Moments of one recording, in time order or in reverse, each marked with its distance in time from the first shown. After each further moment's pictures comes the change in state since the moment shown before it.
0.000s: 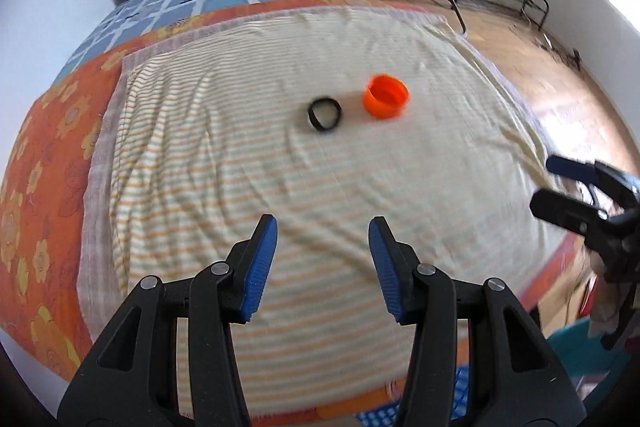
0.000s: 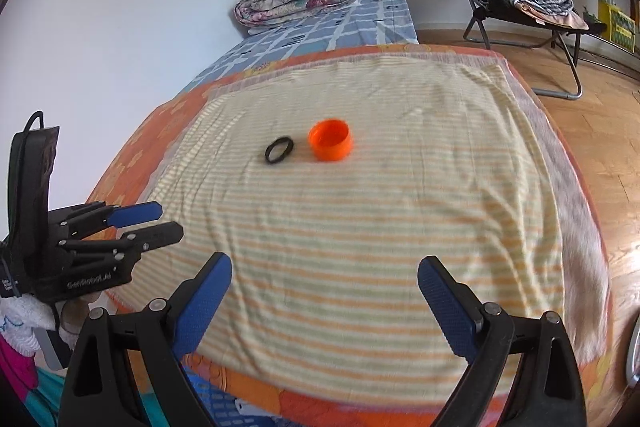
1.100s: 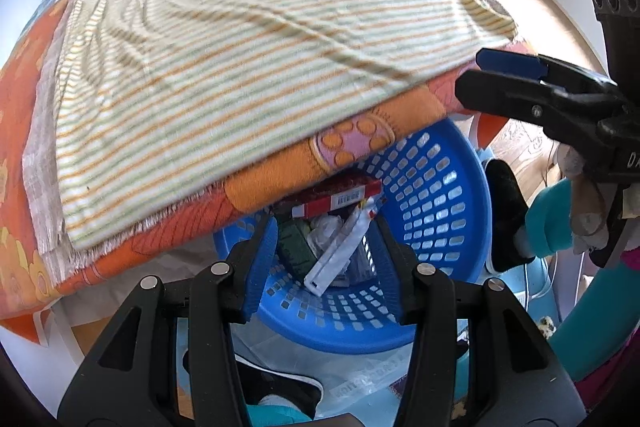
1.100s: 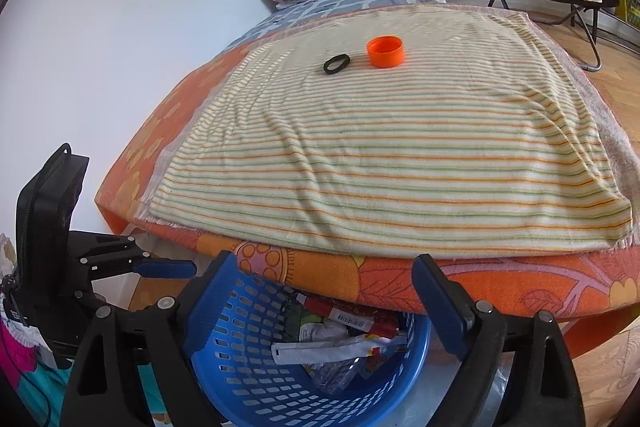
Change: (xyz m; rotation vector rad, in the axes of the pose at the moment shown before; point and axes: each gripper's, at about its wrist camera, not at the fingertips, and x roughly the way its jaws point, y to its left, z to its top) left arm -0.026 -0.042 -0.148 0.185 0.250 -0.132; right arm -0.015 0.043 -0.110 -0.012 0.044 0.083
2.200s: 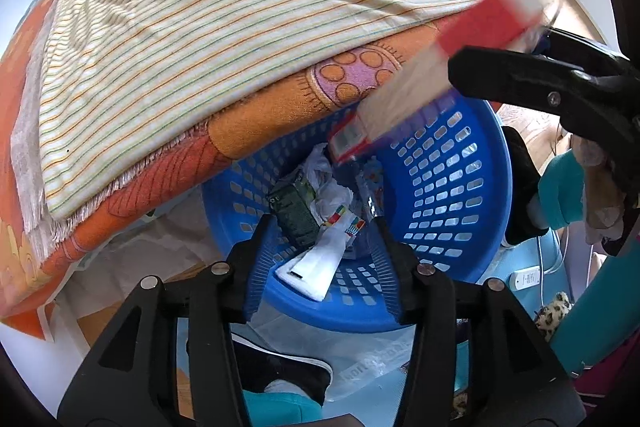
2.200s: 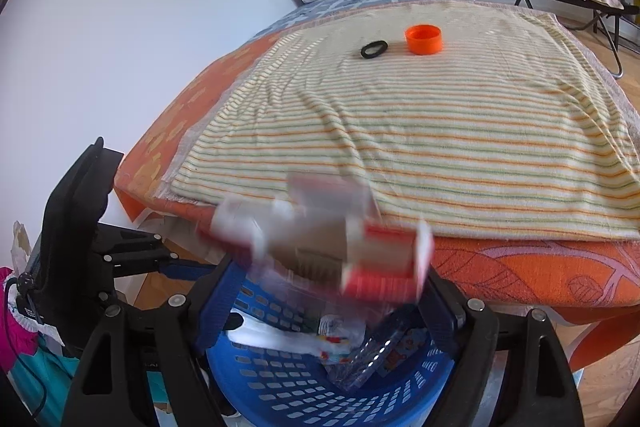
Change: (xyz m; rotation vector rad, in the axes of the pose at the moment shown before) left arm 0.028 -0.003 -0.026 0.033 0.090 0.018; right arm 0.018 0.018 -0.018 -0.038 0.028 0.070
